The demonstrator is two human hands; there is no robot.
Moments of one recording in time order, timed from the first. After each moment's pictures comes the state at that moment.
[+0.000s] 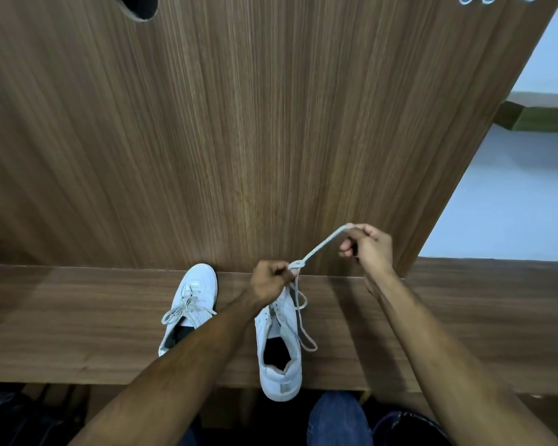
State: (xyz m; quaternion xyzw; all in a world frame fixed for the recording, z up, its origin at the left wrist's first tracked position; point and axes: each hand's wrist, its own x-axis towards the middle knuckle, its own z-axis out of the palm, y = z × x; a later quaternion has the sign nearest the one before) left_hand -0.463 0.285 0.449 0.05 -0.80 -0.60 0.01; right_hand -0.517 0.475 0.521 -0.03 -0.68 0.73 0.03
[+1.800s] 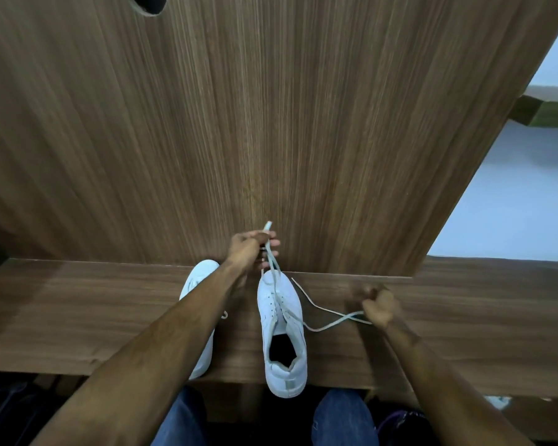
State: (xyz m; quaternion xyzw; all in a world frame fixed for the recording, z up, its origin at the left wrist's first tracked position) left_hand -0.463 0.252 0.508 0.22 -0.64 -0.74 0.04; right_hand -0.509 0.518 0.404 -0.08 -0.92 0.38 -0.09
